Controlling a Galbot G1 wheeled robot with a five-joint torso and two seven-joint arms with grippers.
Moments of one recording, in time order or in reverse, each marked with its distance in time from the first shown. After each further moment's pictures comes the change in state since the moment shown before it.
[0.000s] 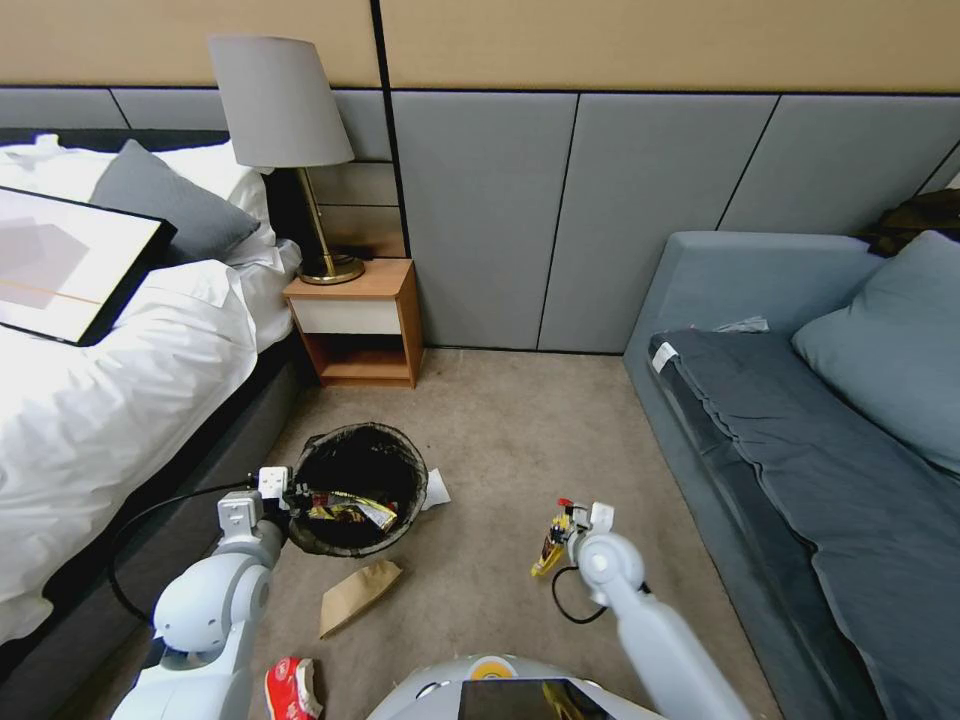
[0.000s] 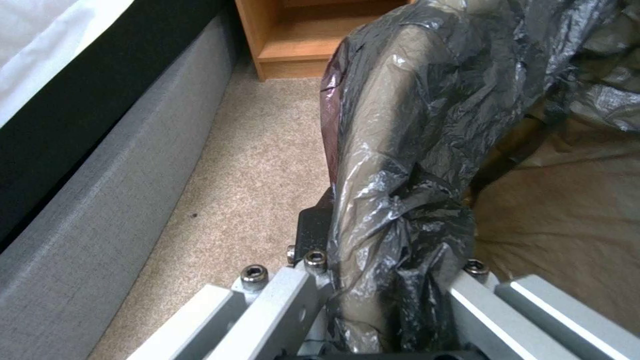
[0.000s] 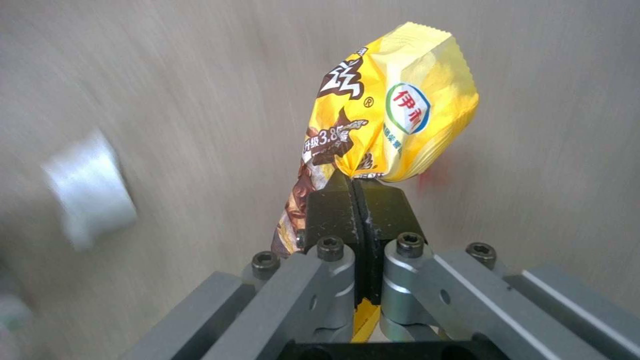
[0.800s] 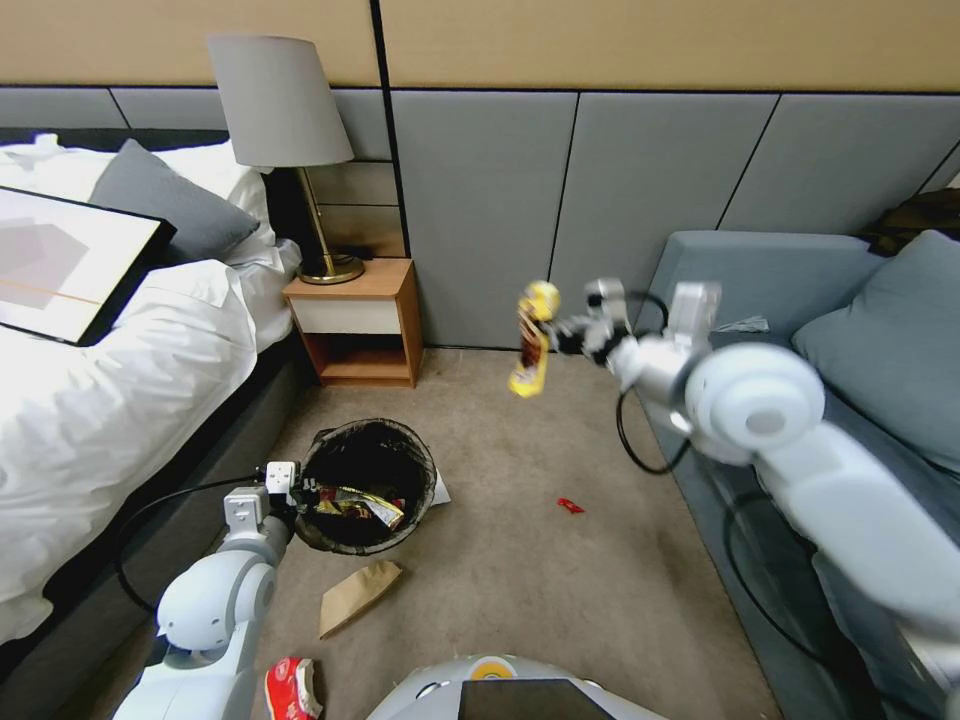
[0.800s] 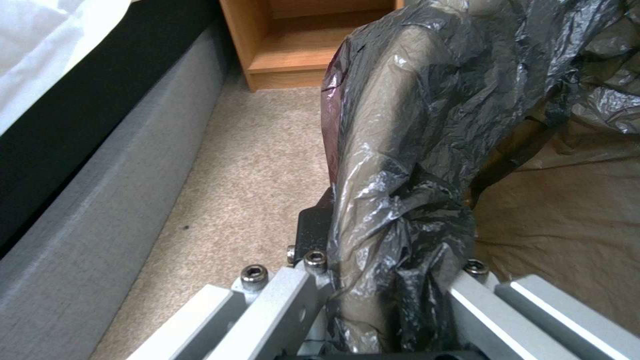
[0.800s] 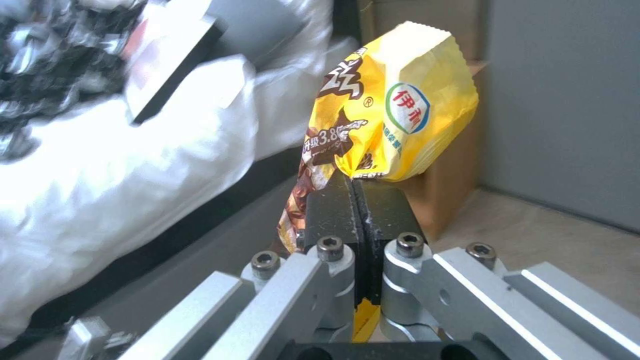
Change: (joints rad) left arm -0.008 -0.005 0.004 -0.009 0.017 0.002 0.013; right arm 1.066 -0.163 -0.490 0.069 0.547 0.070 -0.167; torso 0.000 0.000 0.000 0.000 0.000
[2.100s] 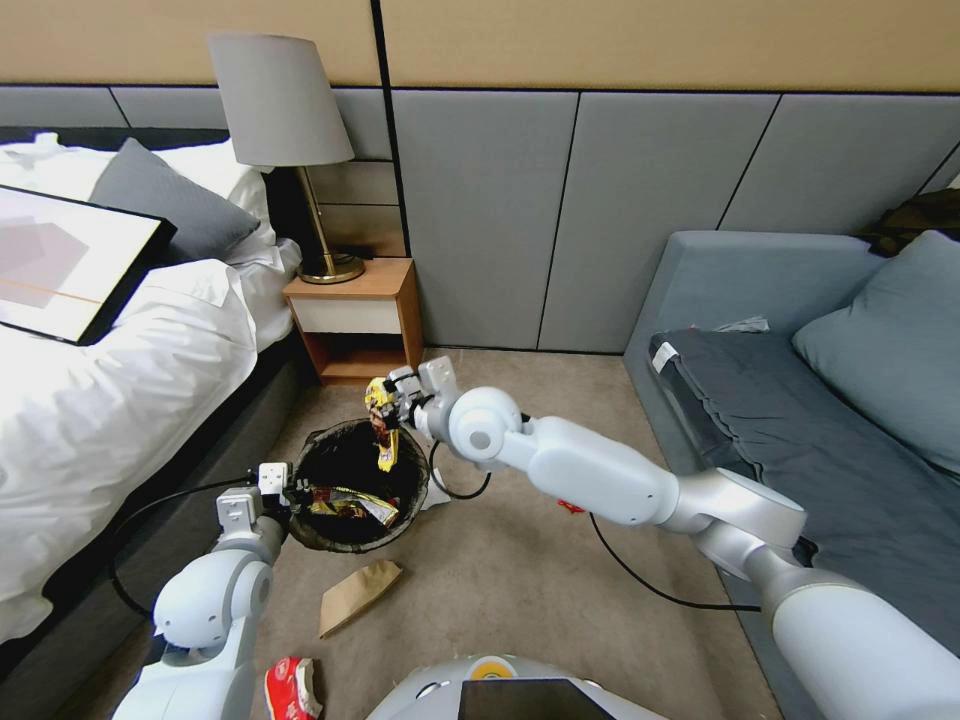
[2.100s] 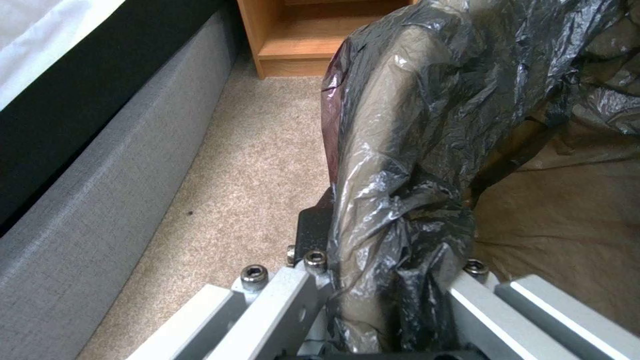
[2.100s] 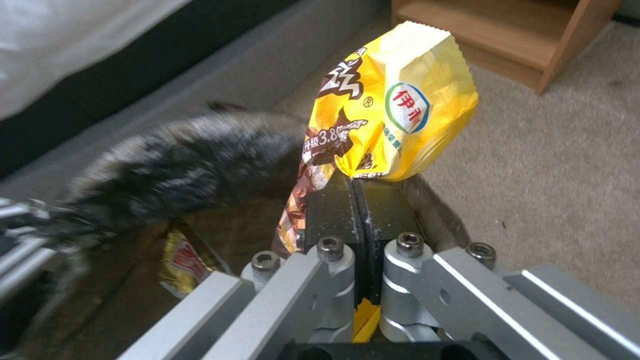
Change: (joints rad) left arm -0.015 -0.022 -0.019 0.035 -0.003 0.000 0.002; right arm -0.064 0.448 -0.490 -0.419 -0.296 0.042 0.039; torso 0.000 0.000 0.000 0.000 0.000
